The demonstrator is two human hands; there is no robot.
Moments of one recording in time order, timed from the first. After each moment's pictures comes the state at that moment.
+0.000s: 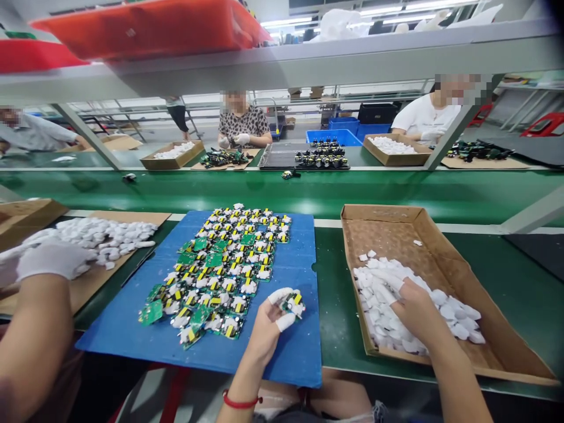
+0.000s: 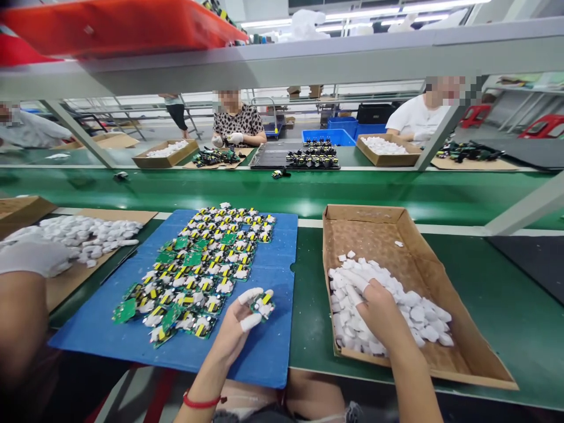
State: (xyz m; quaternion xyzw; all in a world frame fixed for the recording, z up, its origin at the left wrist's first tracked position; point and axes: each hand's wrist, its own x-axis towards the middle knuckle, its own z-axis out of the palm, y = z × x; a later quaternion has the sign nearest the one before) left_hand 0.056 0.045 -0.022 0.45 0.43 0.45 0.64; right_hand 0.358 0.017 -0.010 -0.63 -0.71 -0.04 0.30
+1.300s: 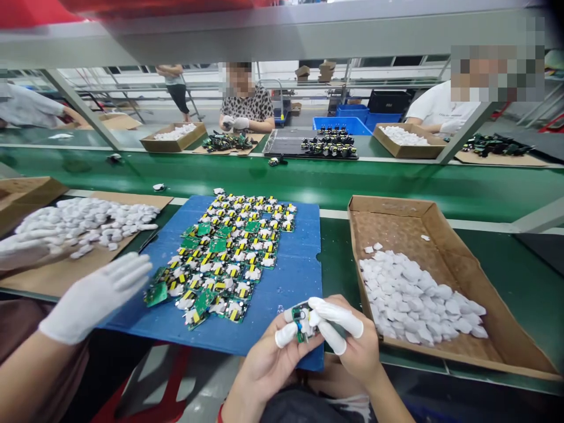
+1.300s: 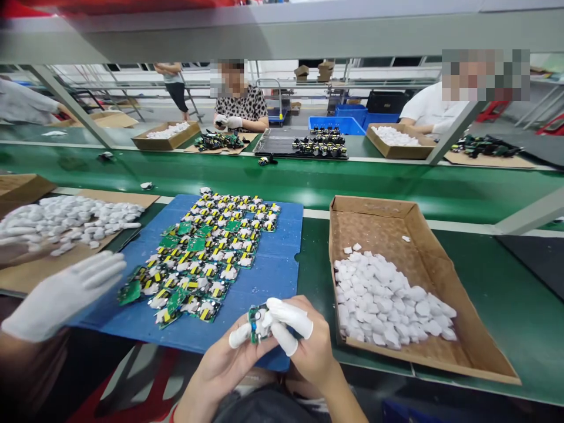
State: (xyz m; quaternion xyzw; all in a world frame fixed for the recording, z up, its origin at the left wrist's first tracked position) left_hand 0.056 0.002 0.024 0.11 0.22 0.41 0.88; right_hand 0.208 -0.007 0.012 -0.37 -0.67 0.27 0.59
